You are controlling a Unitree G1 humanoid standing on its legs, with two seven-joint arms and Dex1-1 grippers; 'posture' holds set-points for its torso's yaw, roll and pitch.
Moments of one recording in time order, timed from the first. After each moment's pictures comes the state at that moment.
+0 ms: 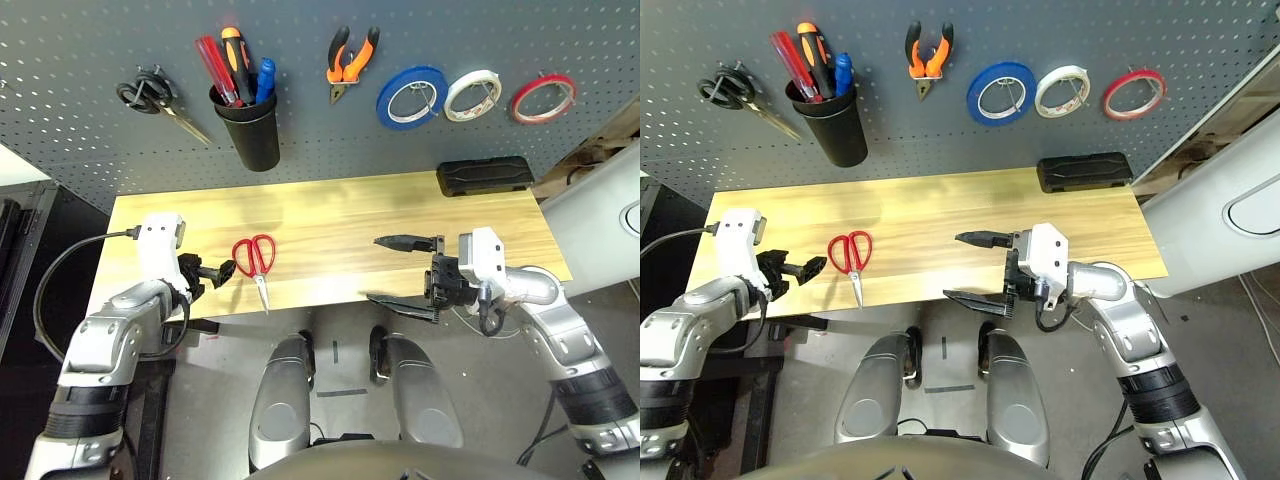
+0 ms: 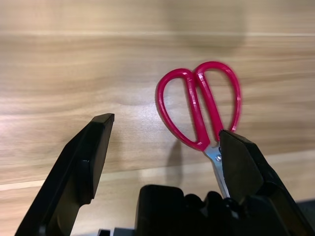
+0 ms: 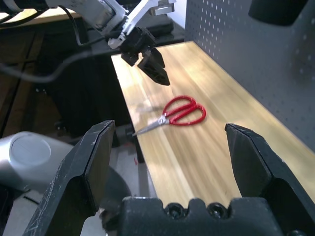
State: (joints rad) left arm -0.10 0.55 0.14 -0.02 -0.37 0.75 -0.23; right arm -0.09 -0.50 0.15 -0.19 0.36 0.00 1.10
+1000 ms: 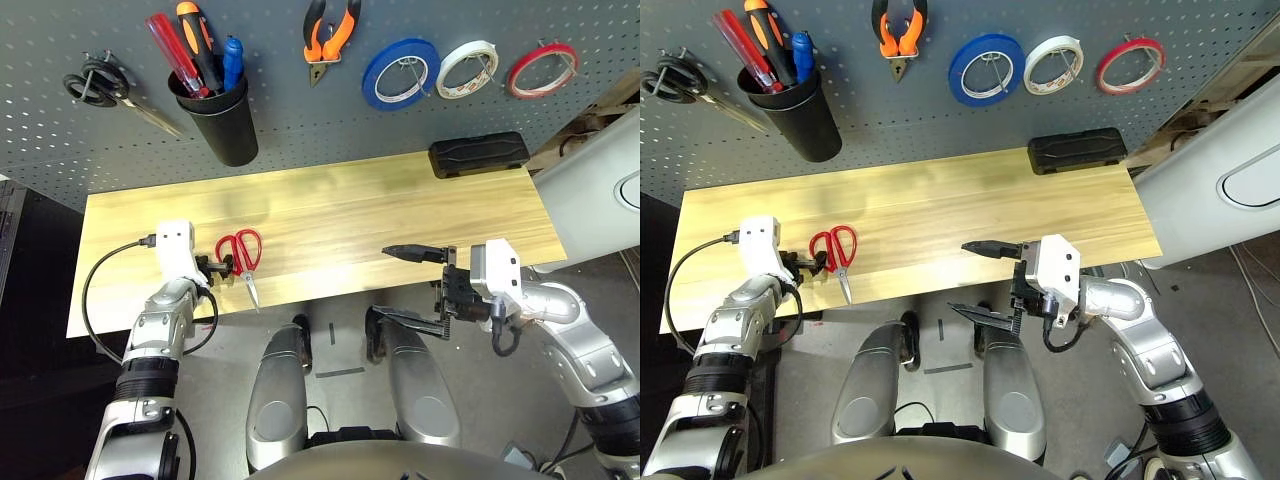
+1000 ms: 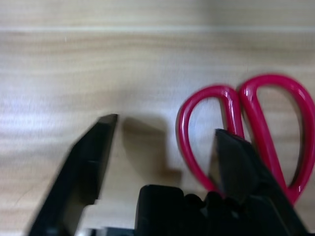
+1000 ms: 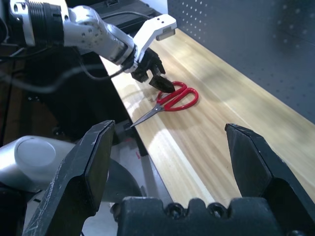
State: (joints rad) left arm -0.23 0.39 0.16 0.33 -0.14 0.45 -0.11; right arm -0.02 -0.55 0.14 -0.36 0.40 0.10 1.00
